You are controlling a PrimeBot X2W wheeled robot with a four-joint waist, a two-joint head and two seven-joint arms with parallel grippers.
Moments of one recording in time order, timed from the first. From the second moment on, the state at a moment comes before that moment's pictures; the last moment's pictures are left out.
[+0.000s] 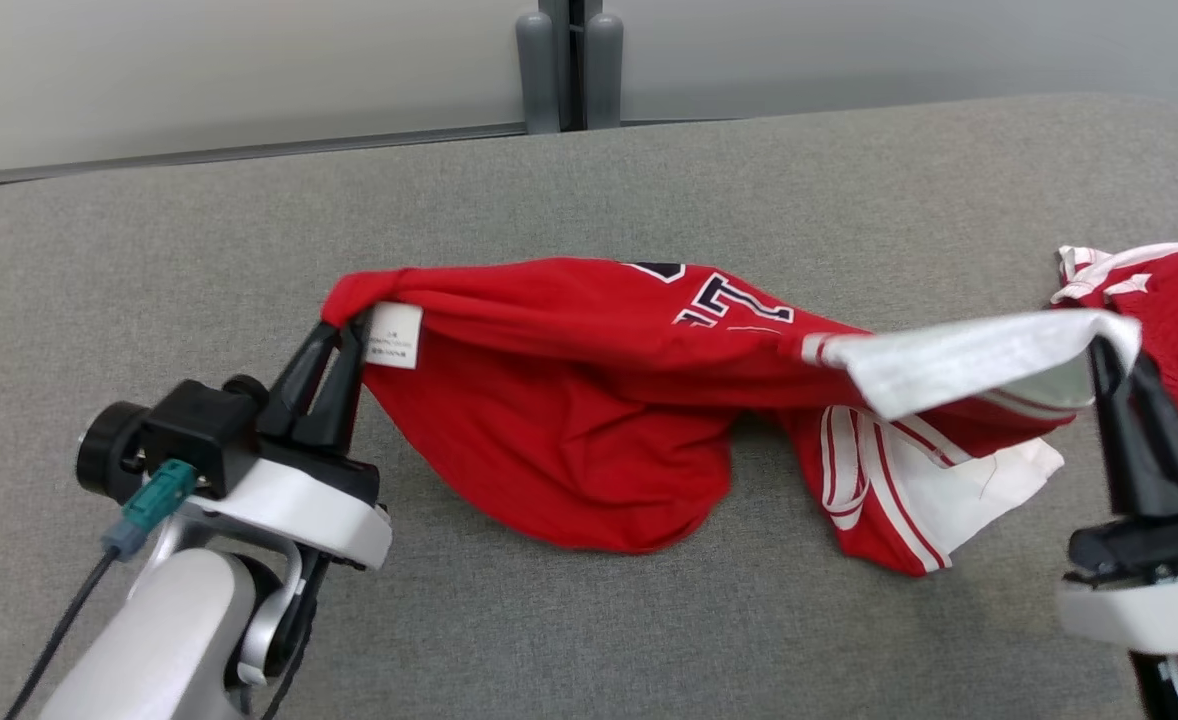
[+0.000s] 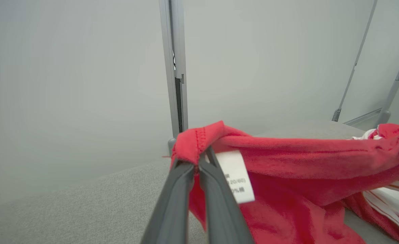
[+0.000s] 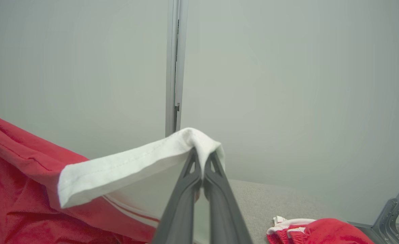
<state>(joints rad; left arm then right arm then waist) -0.36 0.37 -0.49 0.06 -0.49 0.14 -0.17 -0.02 -0.22 0.03 -0.21 0.16 0.13 -0.12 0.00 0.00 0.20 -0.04</state>
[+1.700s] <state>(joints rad) -1.32 0.32 -0.34 0.69 -0.56 -0.02 -0.19 -1.47 -0.38 0.40 0.60 0.41 0.13 -0.21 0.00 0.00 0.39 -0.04</state>
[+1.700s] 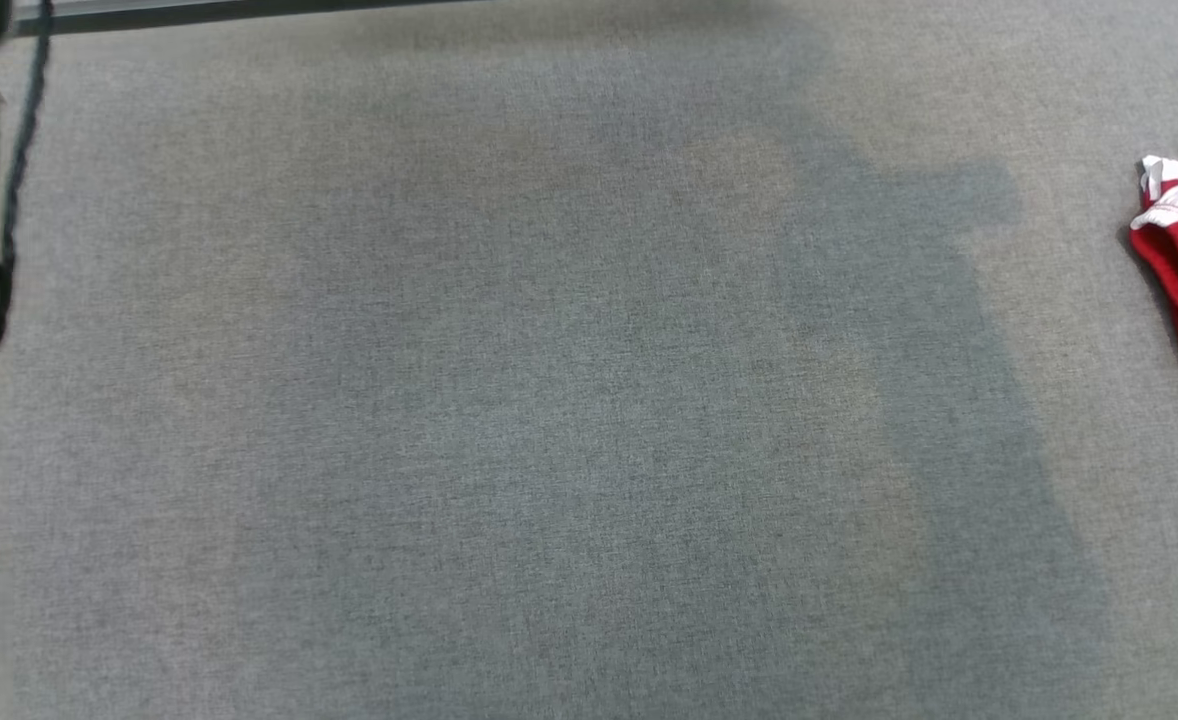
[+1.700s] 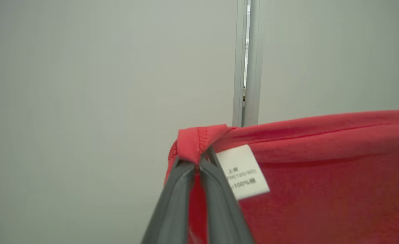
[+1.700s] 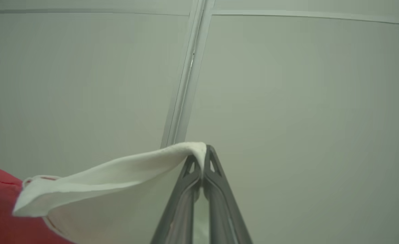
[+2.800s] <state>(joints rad) -0.48 0.18 -0.31 0.90 -0.75 -0.13 -0.26 -0.16 -0.22 0.24 0.41 0.51 0.13 -0.26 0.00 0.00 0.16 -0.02</state>
